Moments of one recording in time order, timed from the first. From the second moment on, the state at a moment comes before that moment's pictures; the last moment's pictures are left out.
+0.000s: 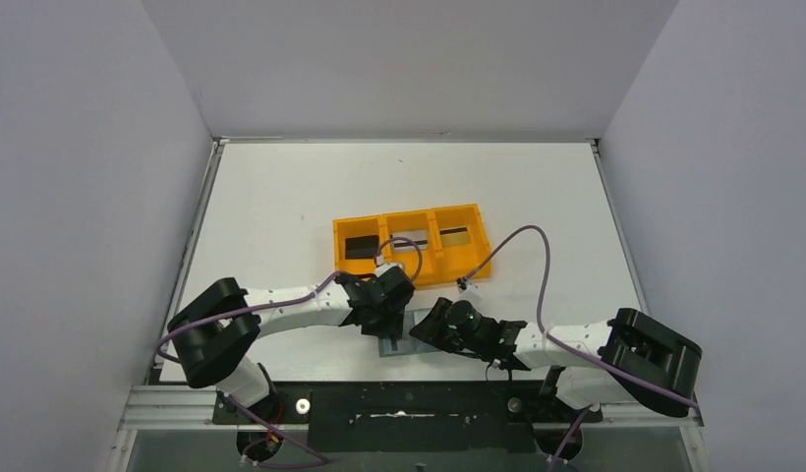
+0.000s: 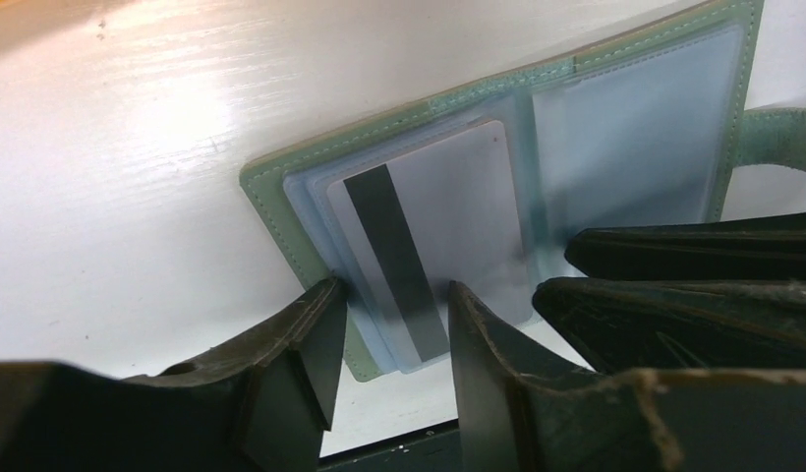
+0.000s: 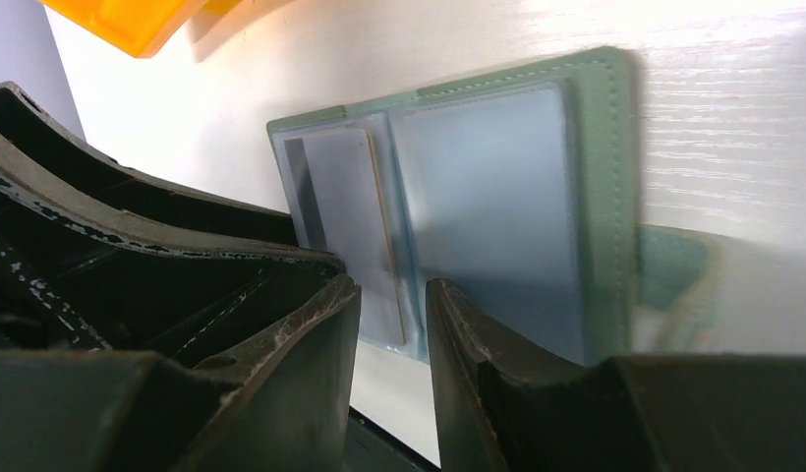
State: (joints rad) left arm -1.03 1.57 0.87 -0.51 -0.12 -0.86; right arm 1.04 1.27 0.31 0.26 0.14 1.27
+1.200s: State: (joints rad) left arm -1.02 1.50 0.77 -0.39 -0.11 -0.89; right arm 1.03 1.24 0.28 0.35 0.11 1.25
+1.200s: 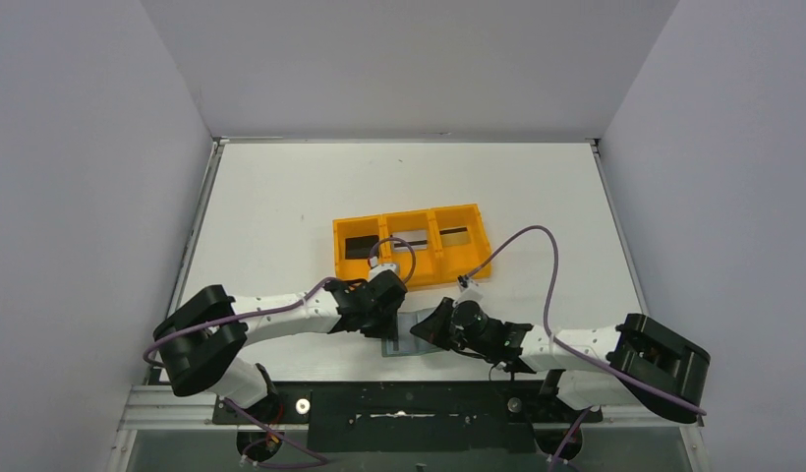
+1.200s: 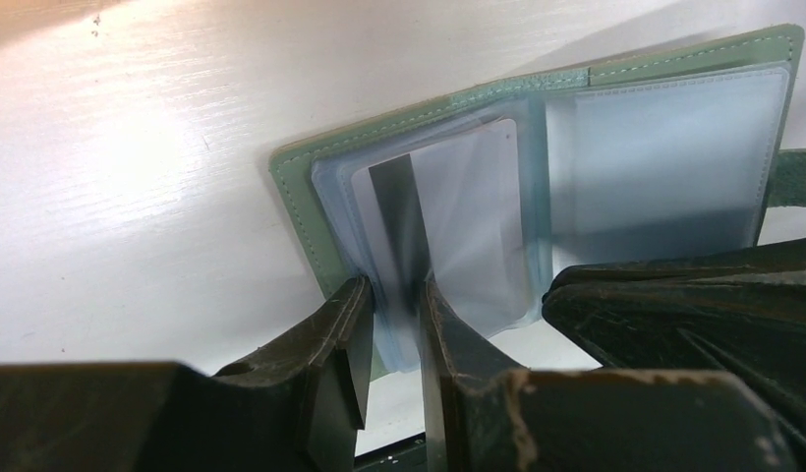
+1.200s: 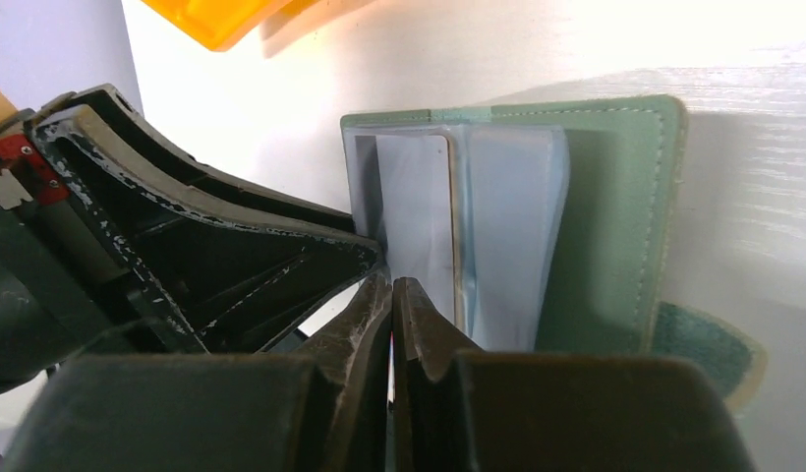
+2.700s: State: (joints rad) left arm -0.98 1.48 0.72 -0.30 0.03 -0.88; right arm 1.01 1.30 0.23 0.41 0.09 1.28
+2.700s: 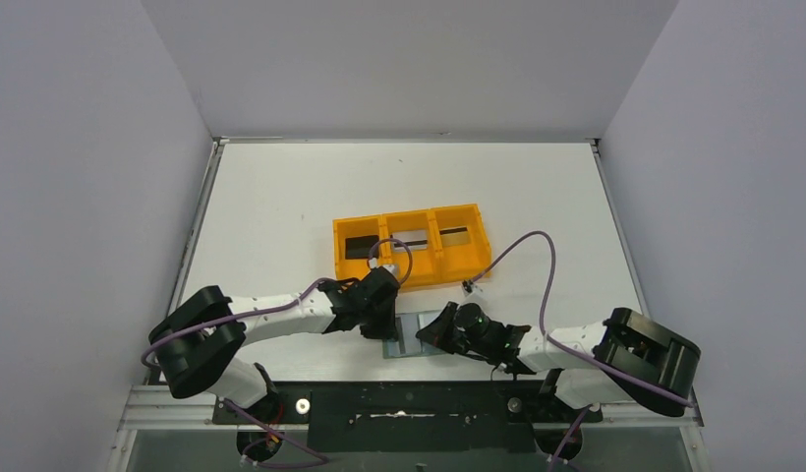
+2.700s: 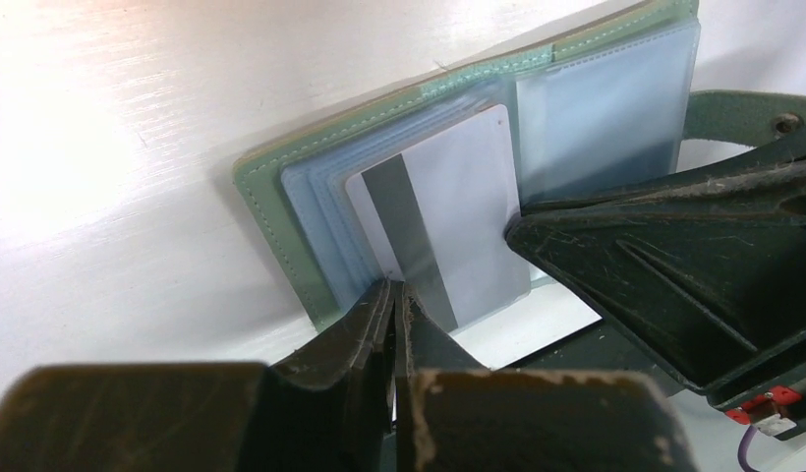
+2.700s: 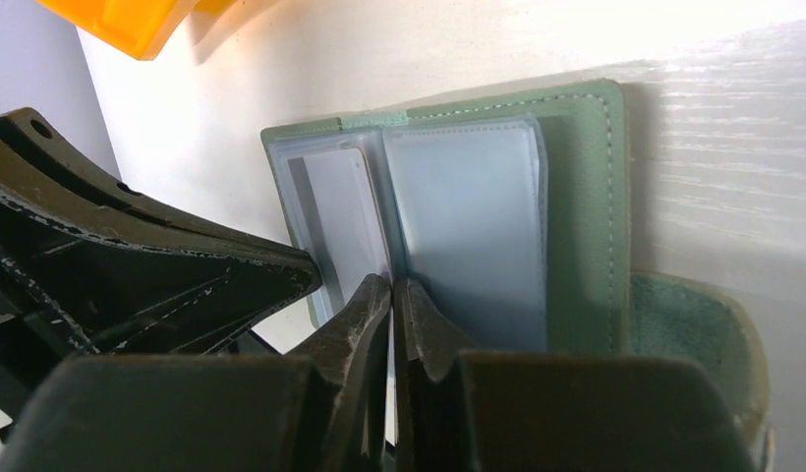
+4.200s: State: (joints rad) left arm -1.00 1.48 0.70 -0.24 0.03 -0.89; right arm 0.98 1.10 0.19 0.27 0.10 1.30
